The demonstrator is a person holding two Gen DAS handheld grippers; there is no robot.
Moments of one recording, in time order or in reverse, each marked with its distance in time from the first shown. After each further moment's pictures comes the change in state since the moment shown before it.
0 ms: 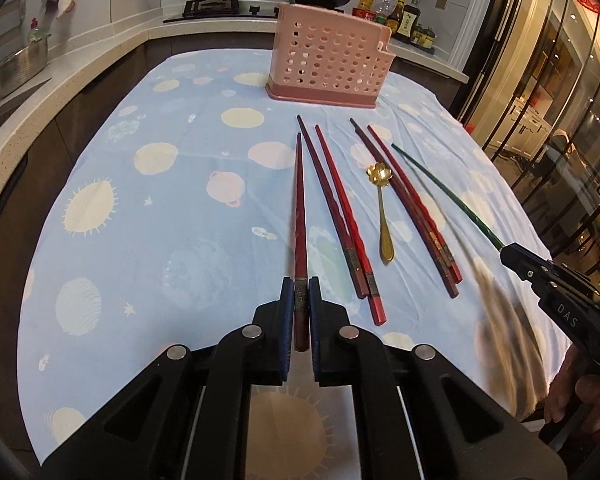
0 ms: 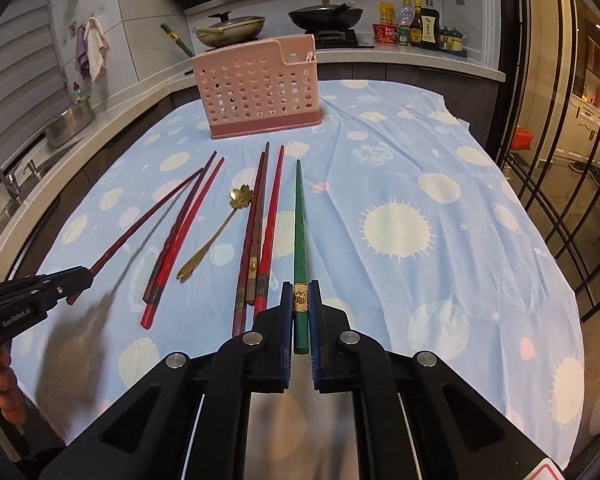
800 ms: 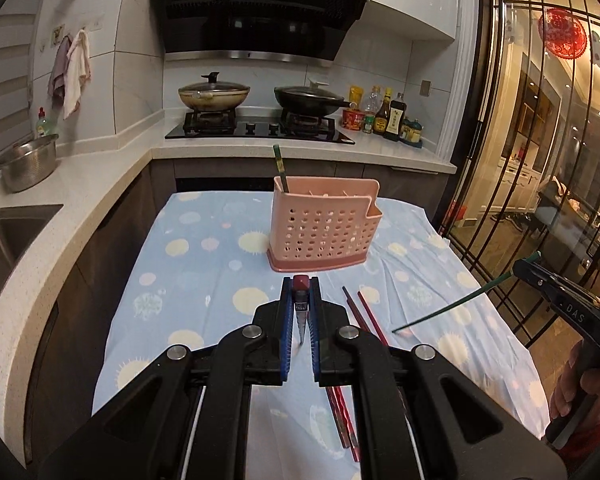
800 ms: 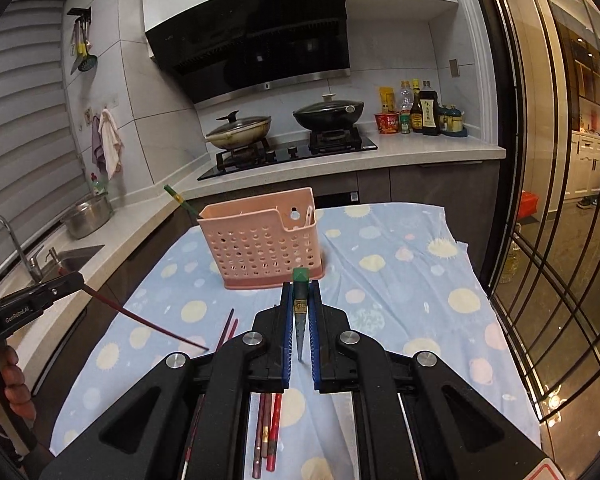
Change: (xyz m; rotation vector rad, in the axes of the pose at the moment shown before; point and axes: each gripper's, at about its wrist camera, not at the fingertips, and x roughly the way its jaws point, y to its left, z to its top) left arm -0.072 -0.010 0.124 0.060 -0.337 0.019; right arm -0.052 -0.025 0.123 0.041 -0.296 0.074
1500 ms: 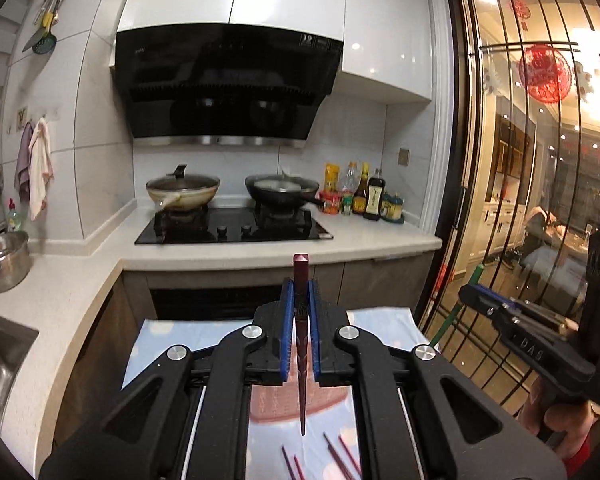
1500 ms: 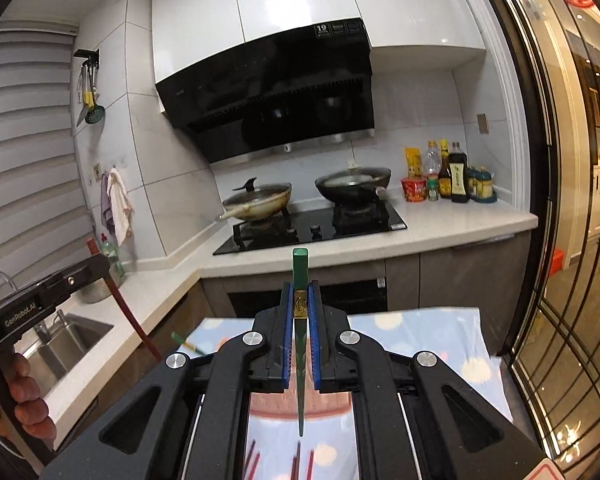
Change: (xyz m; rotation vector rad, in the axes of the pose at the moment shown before) left arm 0.035 -0.034 0.162 0.071 -0.250 -0.056; right arm 0.059 0.025 0.152 -0.011 -0.183 0.078
